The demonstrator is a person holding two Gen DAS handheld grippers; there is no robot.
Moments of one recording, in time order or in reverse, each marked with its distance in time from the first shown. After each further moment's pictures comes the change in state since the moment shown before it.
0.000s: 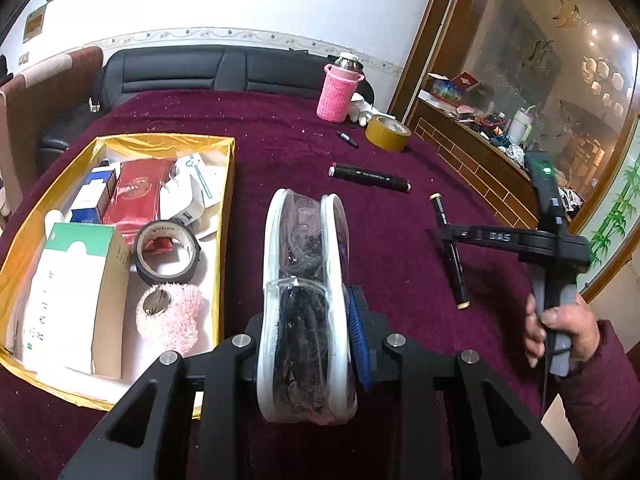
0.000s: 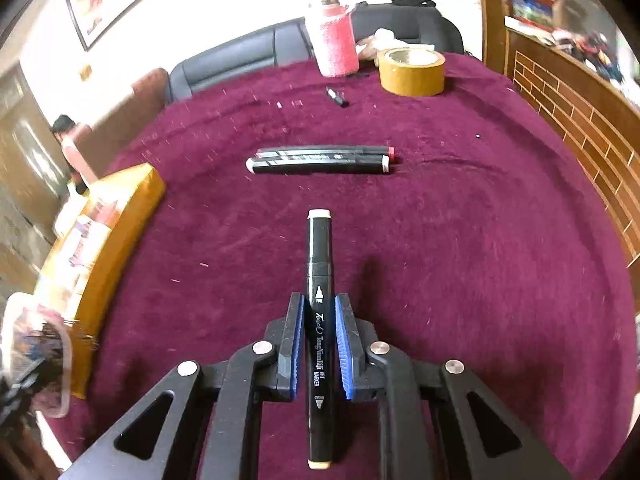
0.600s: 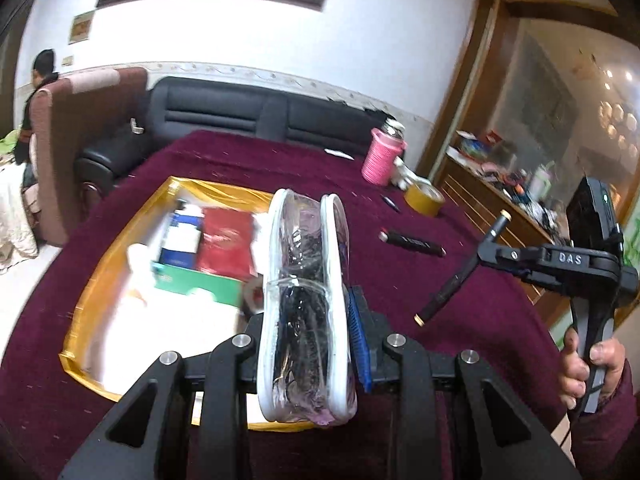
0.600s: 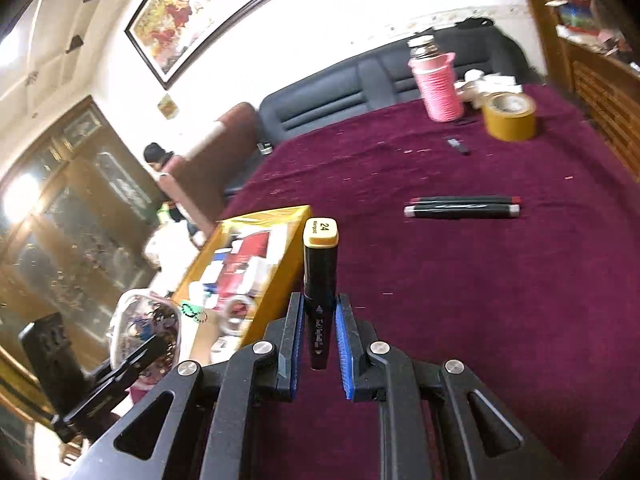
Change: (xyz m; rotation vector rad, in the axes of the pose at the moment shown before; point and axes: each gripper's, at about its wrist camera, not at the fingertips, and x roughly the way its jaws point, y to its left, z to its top) left arm -0.071 0.069 0.017 -0.096 -0.184 0.087; right arm -0.062 0.095 0.008 -0.001 -0.098 0.348
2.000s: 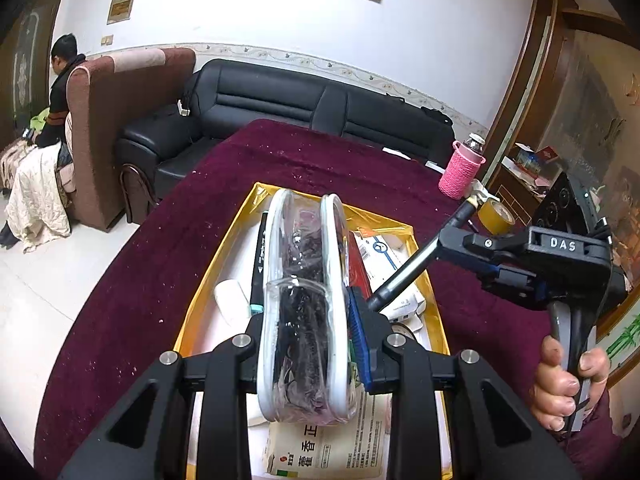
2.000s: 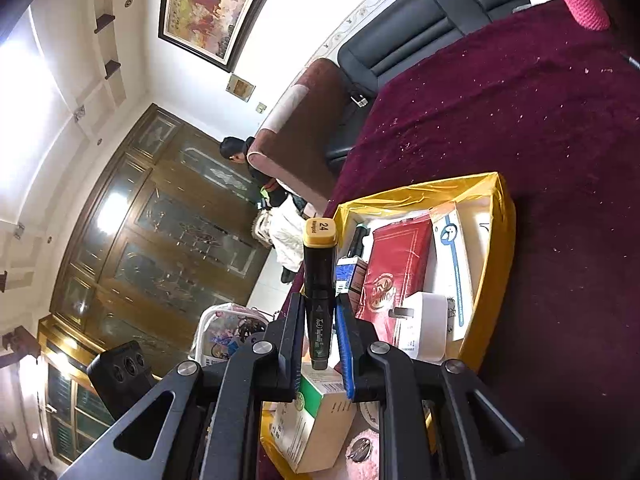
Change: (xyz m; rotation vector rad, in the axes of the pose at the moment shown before) left arm 0.042 0.095 0.041 -0.071 0.055 0.138; right arm 0.187 0.057 0.042 0.146 0.172 0.450
